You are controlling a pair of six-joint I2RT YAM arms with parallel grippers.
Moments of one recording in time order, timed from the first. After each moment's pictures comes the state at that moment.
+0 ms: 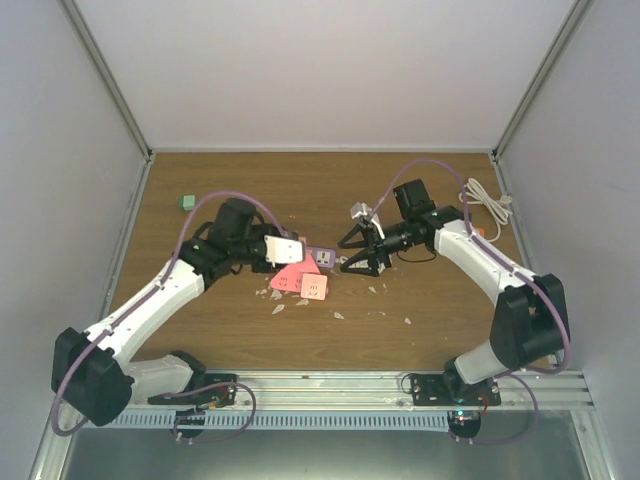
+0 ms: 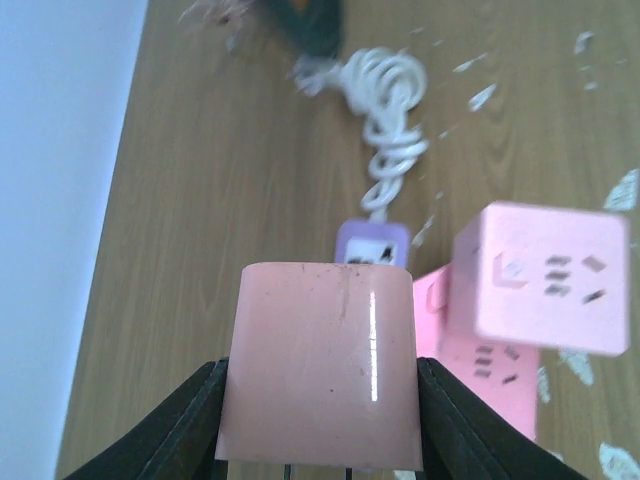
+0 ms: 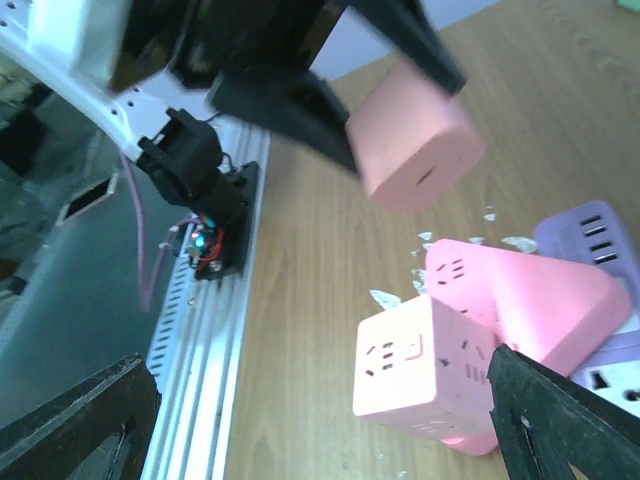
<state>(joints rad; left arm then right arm) -0.56 1.18 0.95 -0.47 0.33 1.05 0.37 1.53 1.14 -0.72 -1.19 -0.59</state>
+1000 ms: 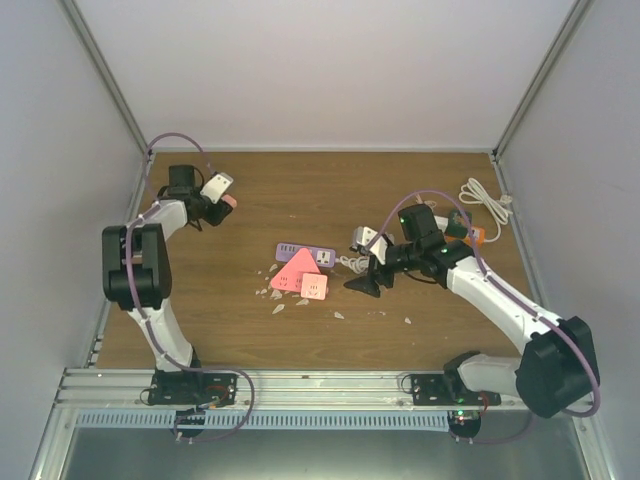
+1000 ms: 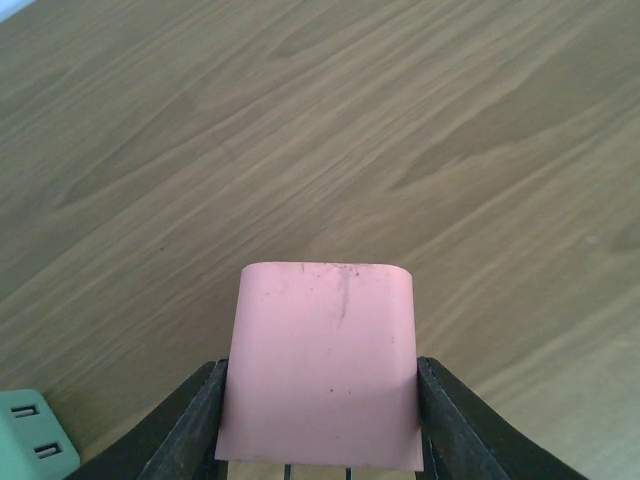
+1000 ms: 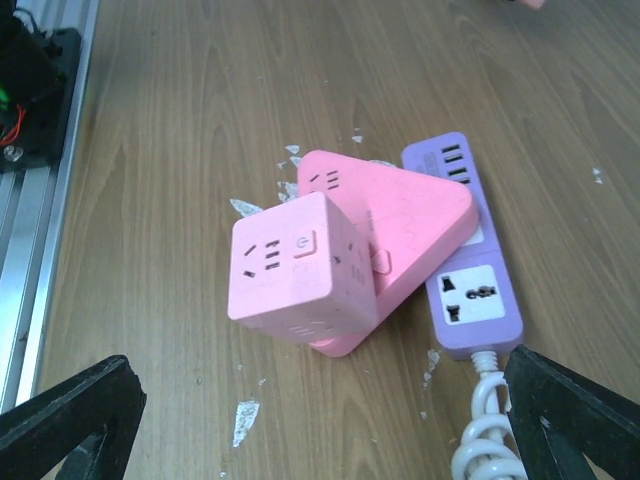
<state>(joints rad) 0.09 1.86 1.22 -0.25 0.37 0.62 0.44 1.25 0.87 -0.46 -0.75 -0.62</state>
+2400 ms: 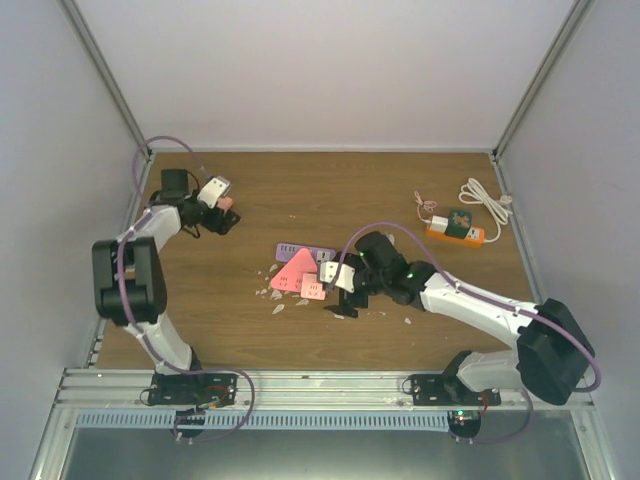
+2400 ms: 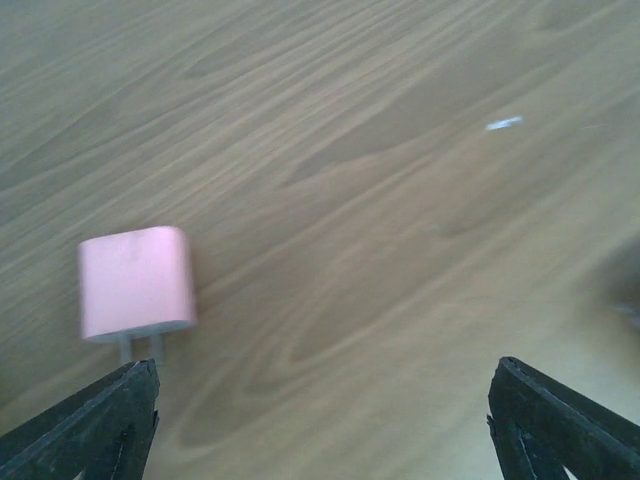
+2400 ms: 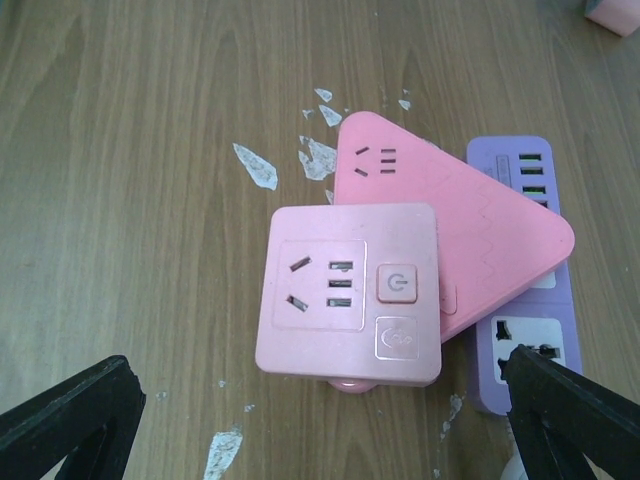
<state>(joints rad) 0.12 1.81 1.19 -0.33 0.46 0.57 0.78 1.30 0.78 -0.28 -0.38 -0.68</state>
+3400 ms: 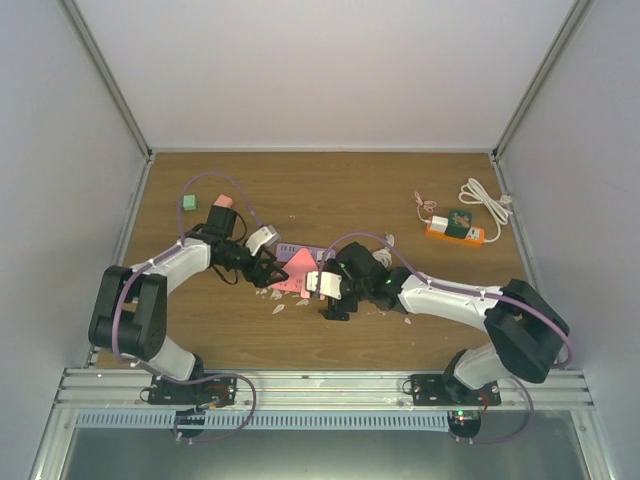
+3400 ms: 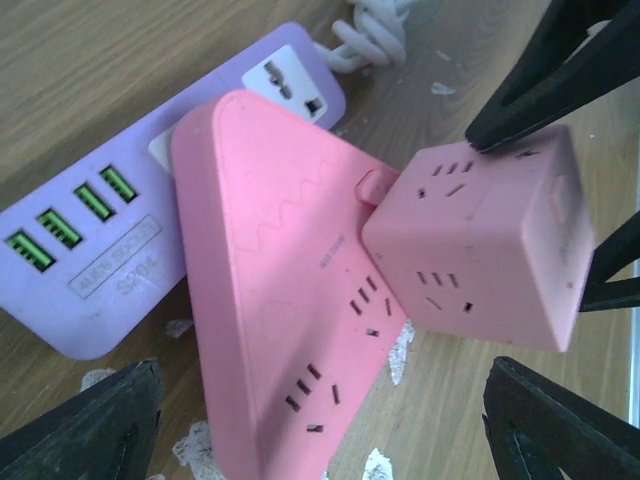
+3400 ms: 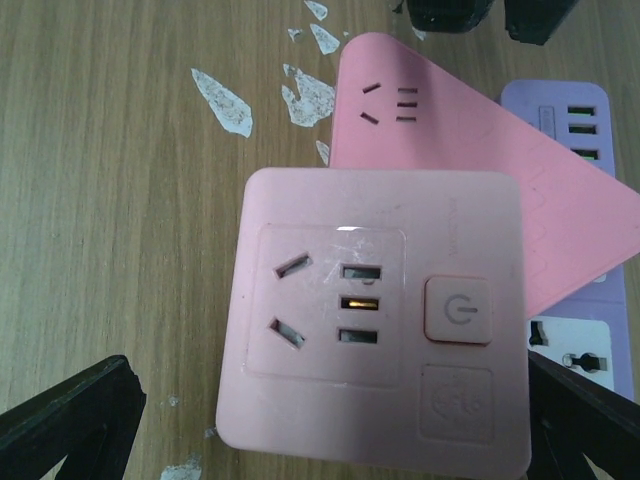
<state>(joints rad) -0.20 1.53 0.84 -0.46 0.82 0.51 0.87 1.46 0.76 -0.15 -0.19 -0.70</state>
